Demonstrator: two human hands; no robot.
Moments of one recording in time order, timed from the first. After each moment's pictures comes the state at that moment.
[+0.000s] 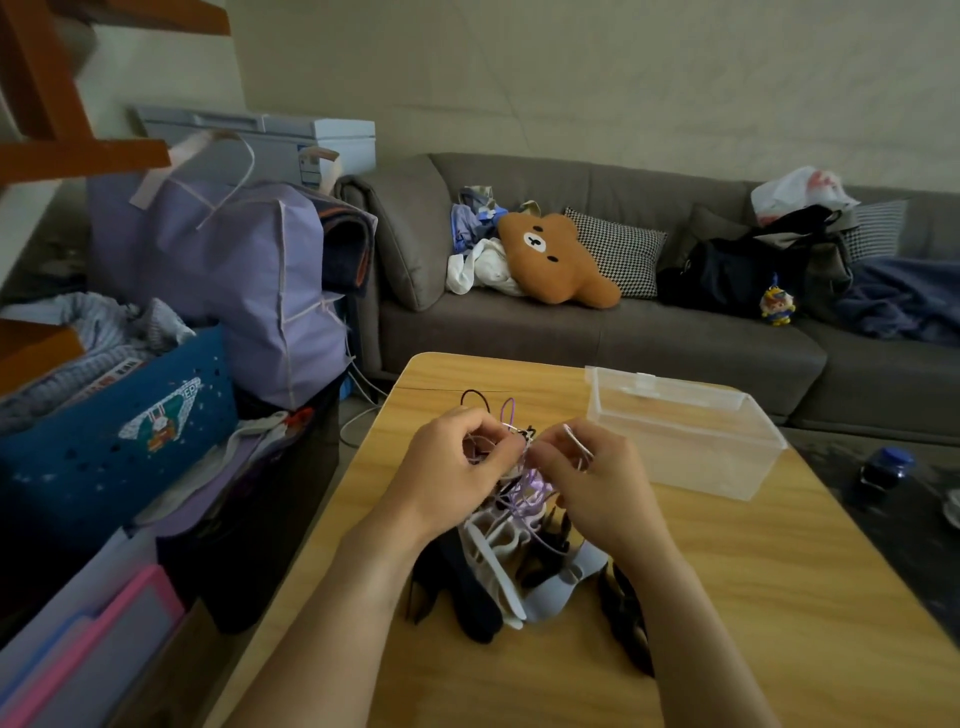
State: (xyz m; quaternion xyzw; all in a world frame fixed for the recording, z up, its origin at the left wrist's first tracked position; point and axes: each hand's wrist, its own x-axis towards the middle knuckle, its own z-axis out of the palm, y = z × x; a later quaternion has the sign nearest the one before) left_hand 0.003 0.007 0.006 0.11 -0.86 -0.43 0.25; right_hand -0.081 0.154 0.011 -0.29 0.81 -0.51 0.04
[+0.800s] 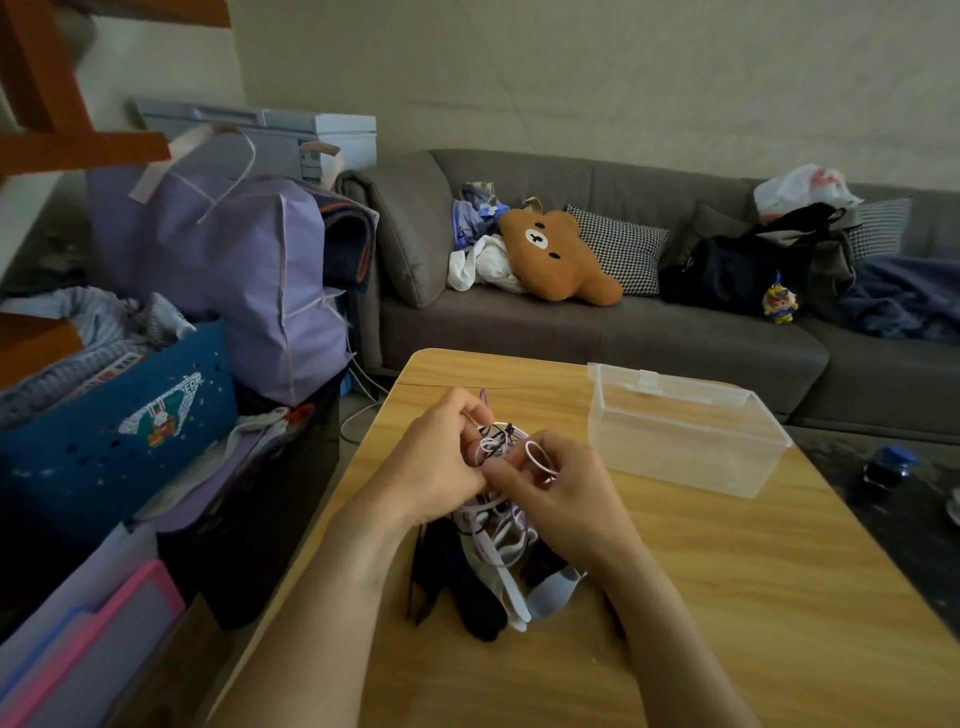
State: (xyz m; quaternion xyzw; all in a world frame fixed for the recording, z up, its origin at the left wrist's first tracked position) left_hand 0.007 -0.008 0.013 0.15 -0.87 -0.43 0.17; right_hand -0.063 0.141 0.001 -0.35 0.77 -0.52 0.09
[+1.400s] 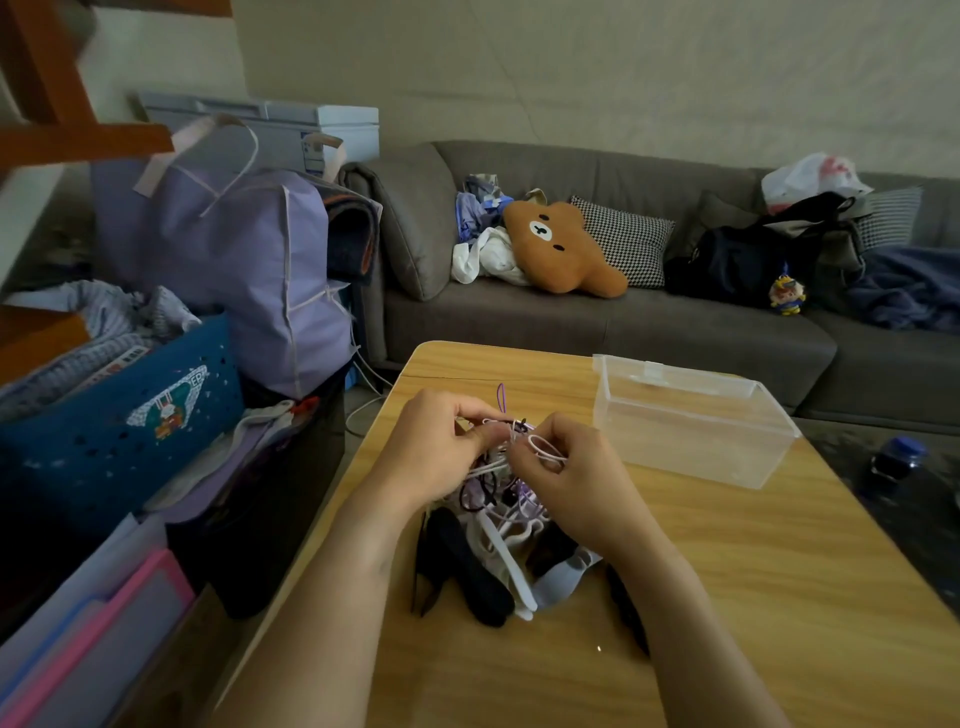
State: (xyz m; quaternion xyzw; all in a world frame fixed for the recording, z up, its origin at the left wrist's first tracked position) left_hand 0.007 -0.008 0.017 0.14 -0.87 -0.42 0.22; right_hand -0.066 0.143 0.009 -0.35 0.79 -0.49 0.07
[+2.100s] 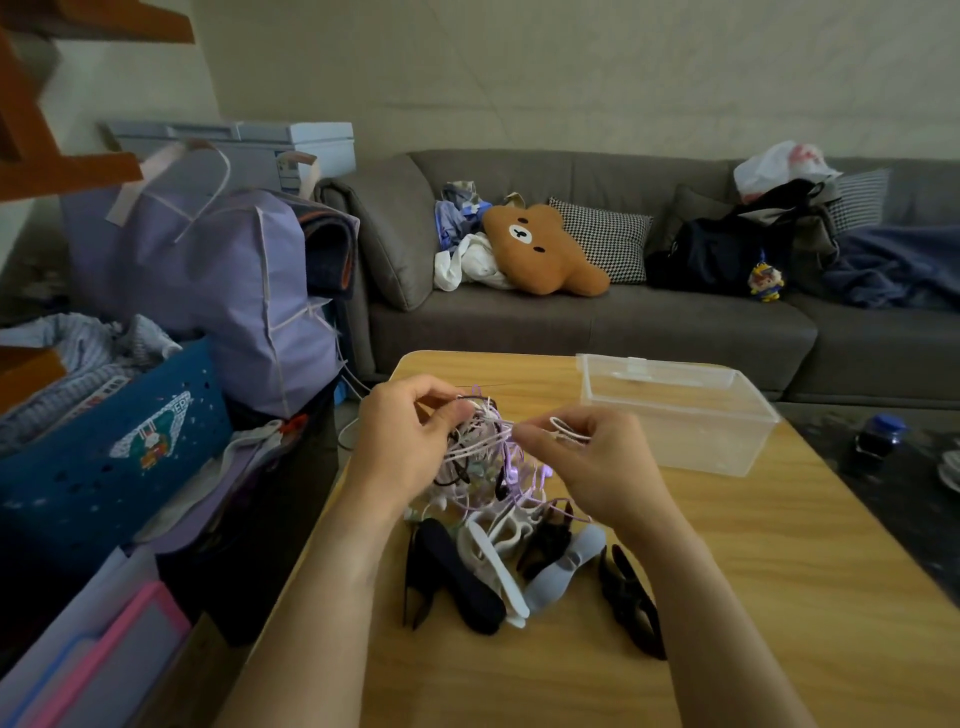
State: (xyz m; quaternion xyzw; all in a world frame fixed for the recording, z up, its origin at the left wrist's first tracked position) left_hand 0.002 -0.014 0.021 0.17 -0.83 -0.39 0.35; right_hand -0.078 0.158 0.026 -0.29 0.78 -0.56 0.06
